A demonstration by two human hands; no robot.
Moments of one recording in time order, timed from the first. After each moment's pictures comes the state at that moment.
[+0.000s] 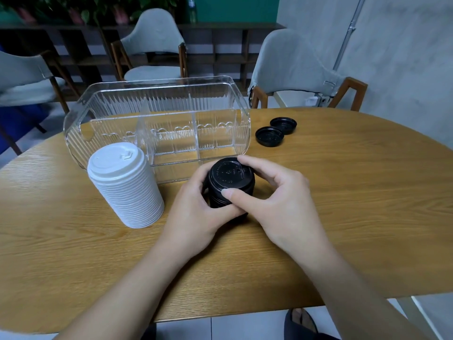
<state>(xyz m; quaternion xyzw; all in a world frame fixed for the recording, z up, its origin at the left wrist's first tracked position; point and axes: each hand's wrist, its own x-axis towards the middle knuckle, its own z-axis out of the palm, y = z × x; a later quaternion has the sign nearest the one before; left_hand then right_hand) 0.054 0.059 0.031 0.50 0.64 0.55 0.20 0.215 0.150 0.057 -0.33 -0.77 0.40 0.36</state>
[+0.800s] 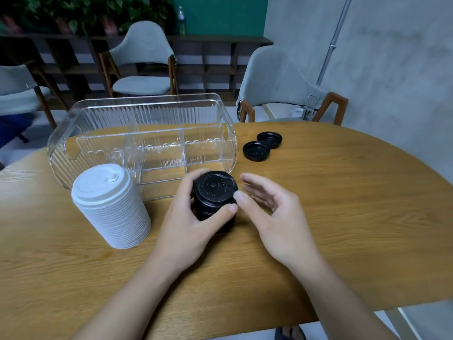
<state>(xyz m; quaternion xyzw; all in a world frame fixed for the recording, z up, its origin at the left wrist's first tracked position) 0.059 0.066 0.037 0.47 0.63 0.58 0.21 0.229 0.167 0.048 -0.32 -0.71 0.49 0.38</state>
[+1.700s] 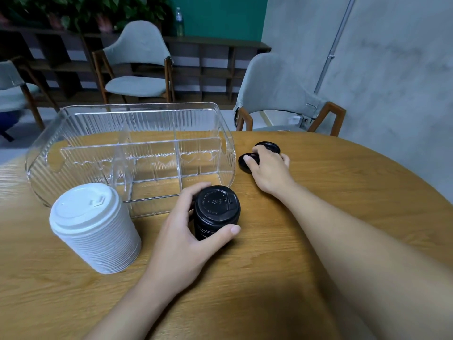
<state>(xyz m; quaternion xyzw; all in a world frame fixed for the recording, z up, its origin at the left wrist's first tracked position) 0.051 0.081 0.035 0.49 0.65 0.55 0.19 0.149 0.368 0.027 -0.47 -0.85 0.13 0.17</state>
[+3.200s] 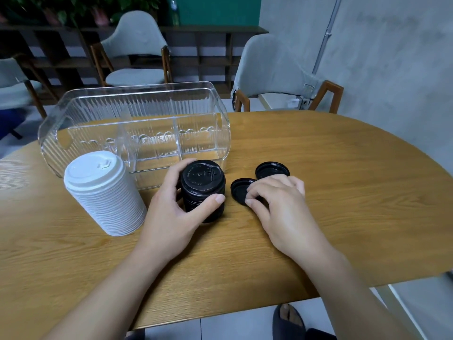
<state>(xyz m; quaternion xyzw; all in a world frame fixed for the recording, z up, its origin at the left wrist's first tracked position) 0.049 0.057 0.027 0.50 0.65 0.55 0.16 0.254 0.181 0.027 -0.35 -0.89 0.12 0.28</state>
